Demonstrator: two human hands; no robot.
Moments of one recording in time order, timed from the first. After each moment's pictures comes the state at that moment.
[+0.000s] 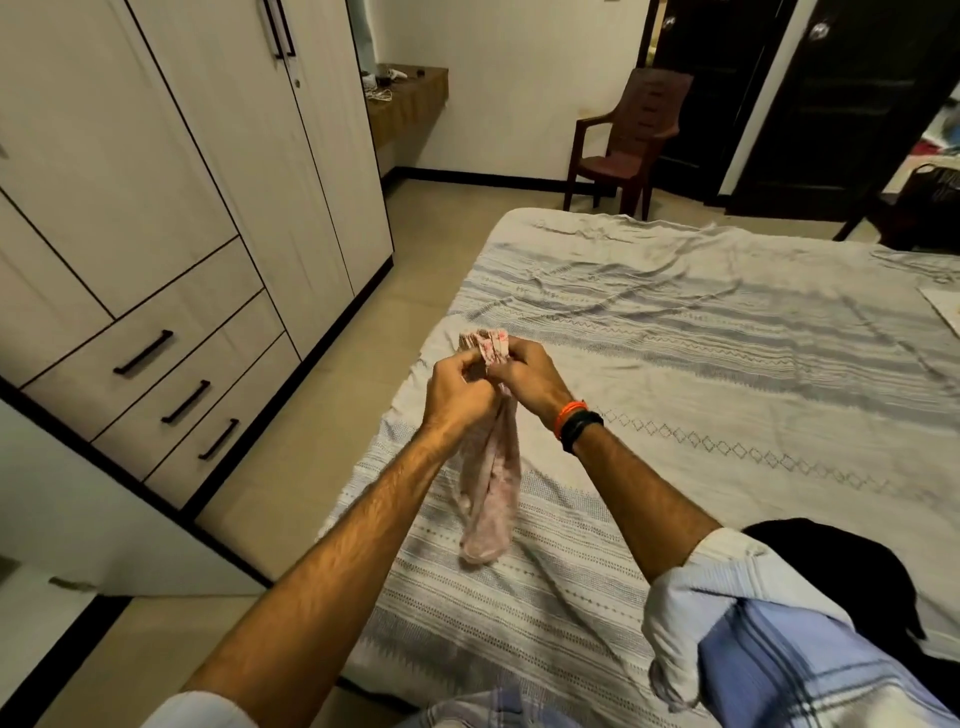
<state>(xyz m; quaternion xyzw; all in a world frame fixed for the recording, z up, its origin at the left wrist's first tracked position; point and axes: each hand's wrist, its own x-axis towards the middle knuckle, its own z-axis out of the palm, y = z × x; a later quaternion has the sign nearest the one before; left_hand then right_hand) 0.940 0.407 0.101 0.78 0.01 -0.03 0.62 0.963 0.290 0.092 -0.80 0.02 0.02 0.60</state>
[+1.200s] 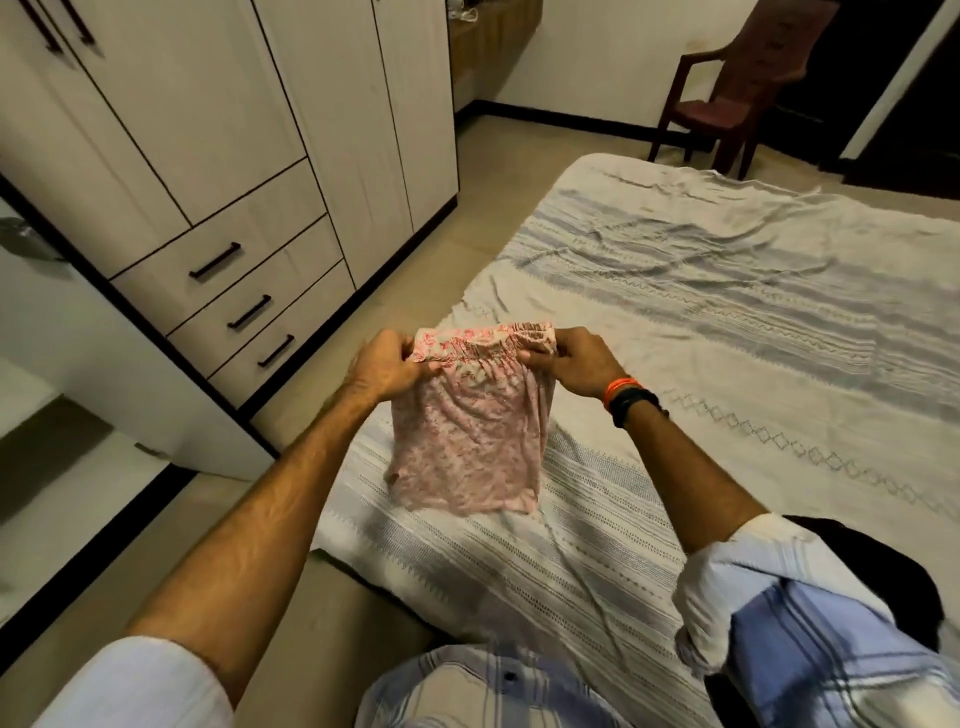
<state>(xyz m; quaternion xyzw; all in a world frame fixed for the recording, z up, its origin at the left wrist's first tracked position) 0.907 0.480 0.088 0.94 0.09 -0.07 0.33 0.941 0.230 0.061 -0.90 -0.10 0.09 0.42</state>
